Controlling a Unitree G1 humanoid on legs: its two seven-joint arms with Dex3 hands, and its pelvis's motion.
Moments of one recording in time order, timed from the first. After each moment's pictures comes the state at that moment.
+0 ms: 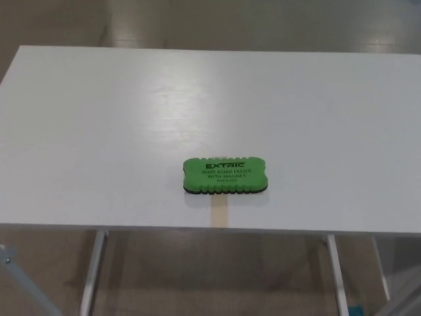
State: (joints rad) left_arm 0.05 0.30 0.51 0.88 -0.18 -0.19 -0.12; right_arm 0.07 -0.18 -0.41 0.86 0.06 -0.30 -0.08
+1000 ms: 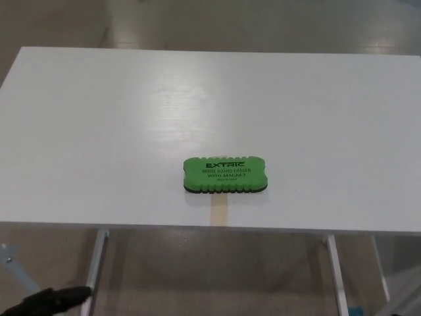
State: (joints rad) left_arm 0.28 0.36 0.18 0.28 -0.28 -0.16 -0.55; right_arm 0.19 -0.10 -0.24 0.69 0.05 -0.36 -0.02
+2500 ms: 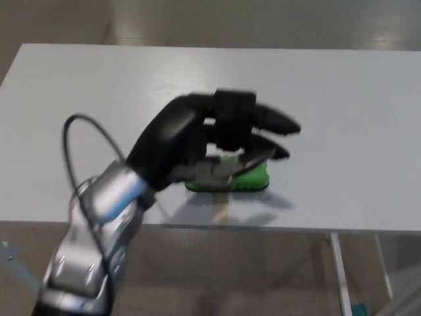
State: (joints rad) left_arm -0.44 0.14 -0.15 -0.04 -0.17 0.06 -0.42; right_arm 0.20 -0.12 -0.18 0.76 0.03 -0.44 0.02
